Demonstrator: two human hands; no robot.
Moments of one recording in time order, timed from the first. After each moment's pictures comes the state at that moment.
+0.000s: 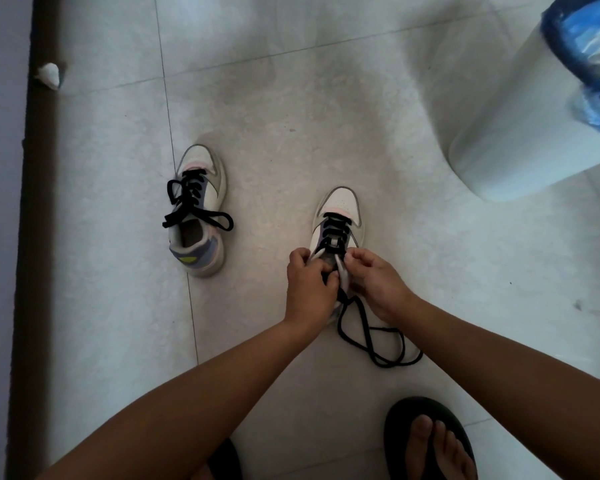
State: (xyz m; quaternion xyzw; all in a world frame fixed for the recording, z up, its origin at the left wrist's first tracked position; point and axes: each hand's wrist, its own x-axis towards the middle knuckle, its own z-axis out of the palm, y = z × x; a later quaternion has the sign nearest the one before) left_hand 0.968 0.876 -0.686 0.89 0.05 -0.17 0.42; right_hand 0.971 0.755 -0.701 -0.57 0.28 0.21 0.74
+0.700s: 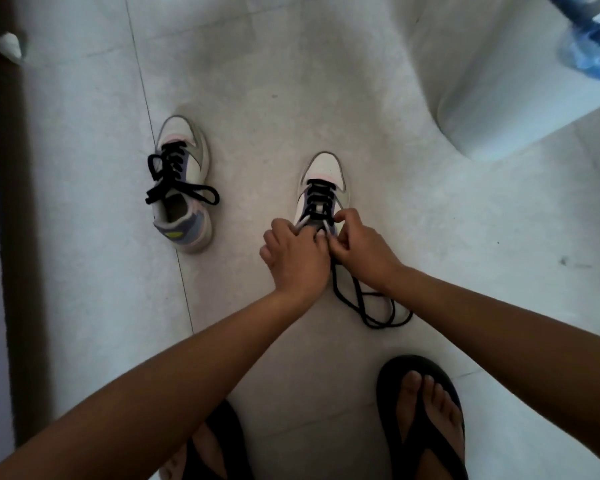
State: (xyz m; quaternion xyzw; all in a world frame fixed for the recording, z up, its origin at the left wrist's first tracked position) left_hand 0.965 0.865 -0.668 0.96 0.07 -0.18 0.20; right_hand 0.961 0.752 -0.695 -0.90 0.04 0.16 0.41
